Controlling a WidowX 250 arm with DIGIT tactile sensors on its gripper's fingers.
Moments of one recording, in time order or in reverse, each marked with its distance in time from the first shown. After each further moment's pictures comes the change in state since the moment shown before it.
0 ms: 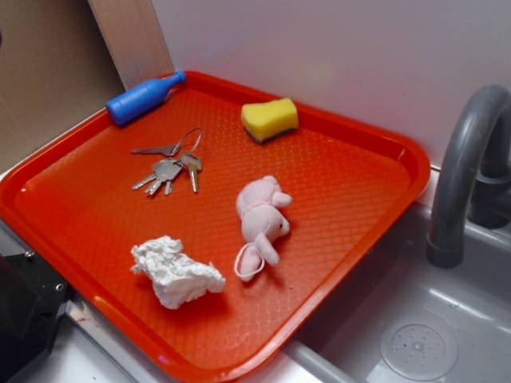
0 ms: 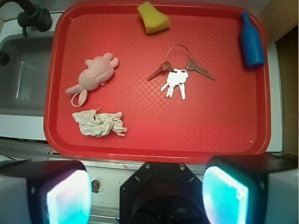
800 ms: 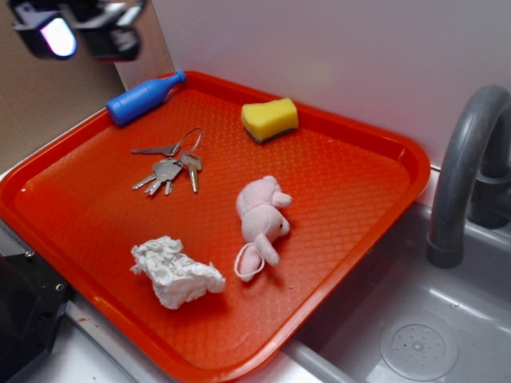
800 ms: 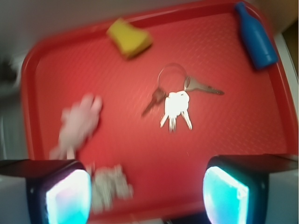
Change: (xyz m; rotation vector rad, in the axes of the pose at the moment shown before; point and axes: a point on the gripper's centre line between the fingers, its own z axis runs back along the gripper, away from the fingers) arm 0.083 0.016 -0.066 0.007 -0.027 0.385
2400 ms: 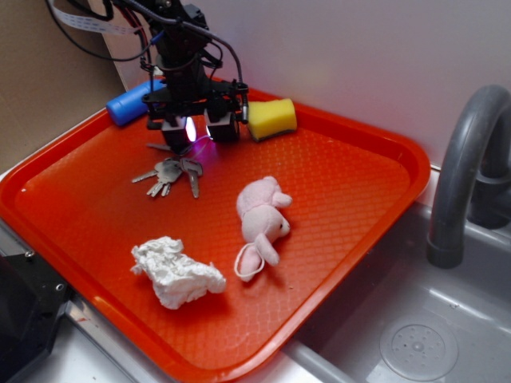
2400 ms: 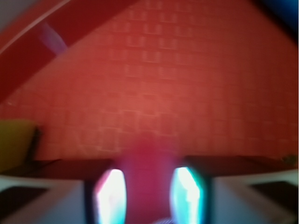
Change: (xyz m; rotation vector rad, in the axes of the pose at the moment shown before) arm 0.074 0.025 -0.174 0.164 -0.059 0.362
